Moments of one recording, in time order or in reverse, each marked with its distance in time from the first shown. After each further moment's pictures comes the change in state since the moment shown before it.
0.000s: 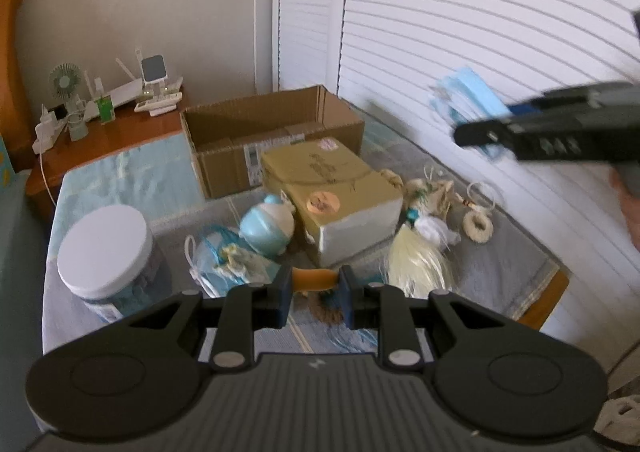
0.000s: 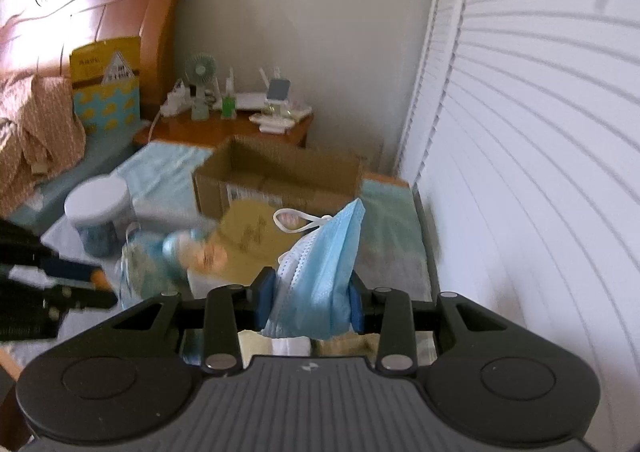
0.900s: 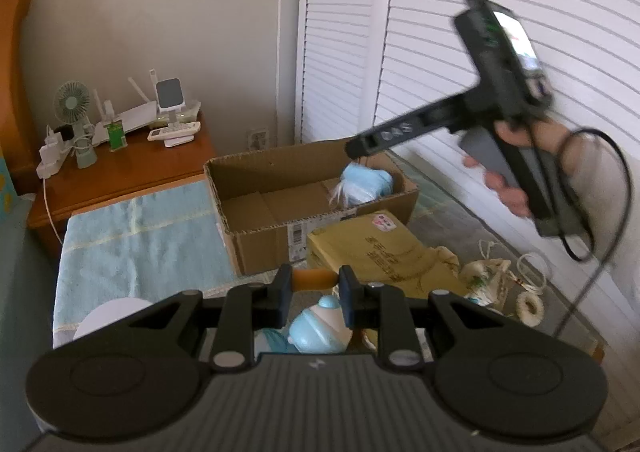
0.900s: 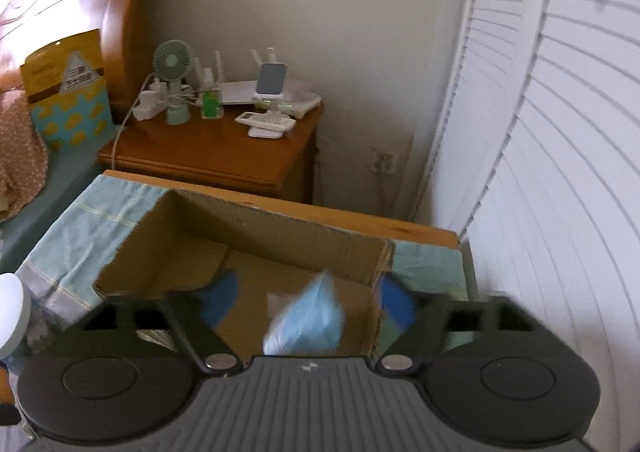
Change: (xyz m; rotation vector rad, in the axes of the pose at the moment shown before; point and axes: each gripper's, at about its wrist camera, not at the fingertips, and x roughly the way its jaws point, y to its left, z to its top) left arm 0.048 0.043 0.064 -0.043 -0.057 0.033; right arm 0.191 -0.025 0.098 0.056 0.103 0.041
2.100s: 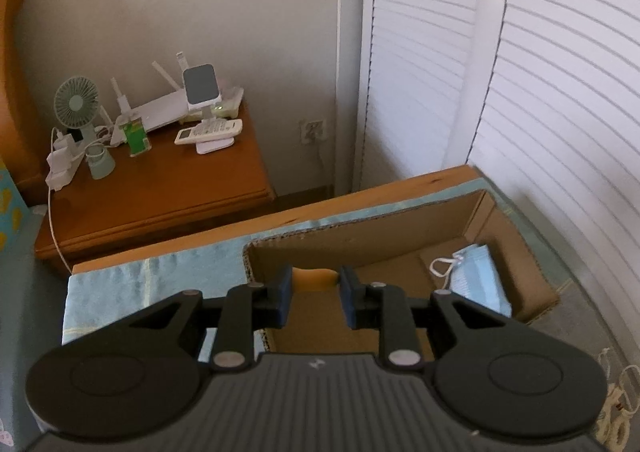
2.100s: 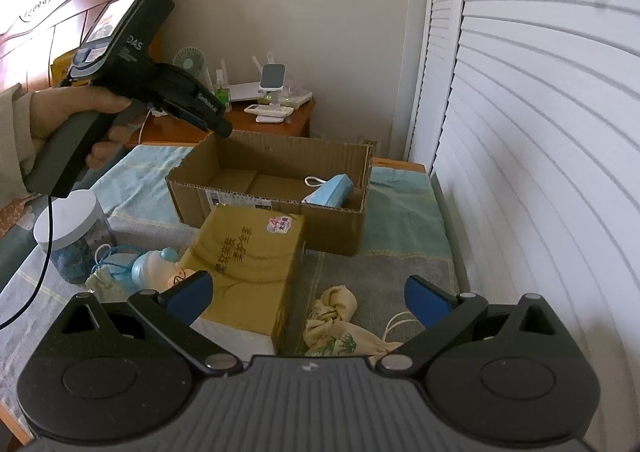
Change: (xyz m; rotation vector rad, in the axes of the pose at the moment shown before) left arm 0.144 0.051 0.102 -0.053 0.120 0.157; right arm -0.120 0.025 -0.115 0.027 -0.045 -0.009
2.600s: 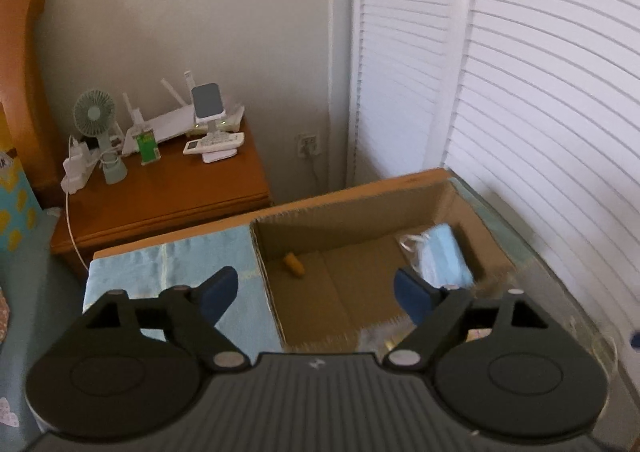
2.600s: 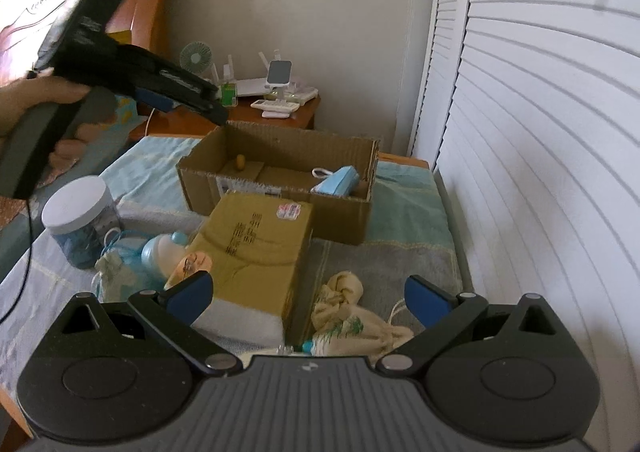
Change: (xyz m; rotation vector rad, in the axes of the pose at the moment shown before) left arm -0.071 -0.009 -0.039 0.021 -0.079 -0.023; right arm -0.009 0.007 -0.015 -0.027 0.007 0.002
